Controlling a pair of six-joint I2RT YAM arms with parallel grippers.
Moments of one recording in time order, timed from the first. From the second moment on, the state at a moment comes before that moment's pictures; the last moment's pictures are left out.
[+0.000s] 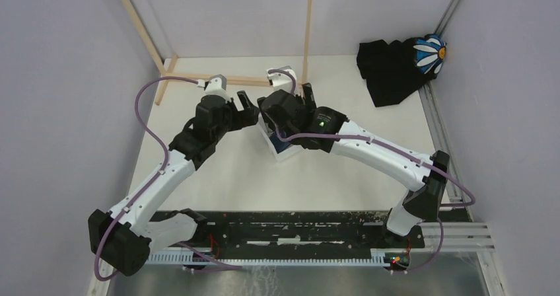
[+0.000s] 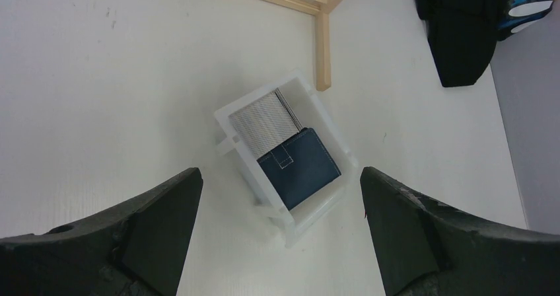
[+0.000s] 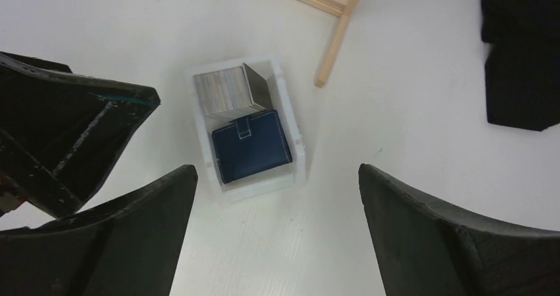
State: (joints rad) left arm -0.49 1.09 0.94 -0.27 -0.18 -0.55; right arm 1.05 1.64 1.72 -0.74 0.70 0.37
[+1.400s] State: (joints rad) left arm -0.49 1.13 0.84 -0.28 -0.17 -0.61; right arm 0.91 1.73 1.36 -0.53 0.52 0.81
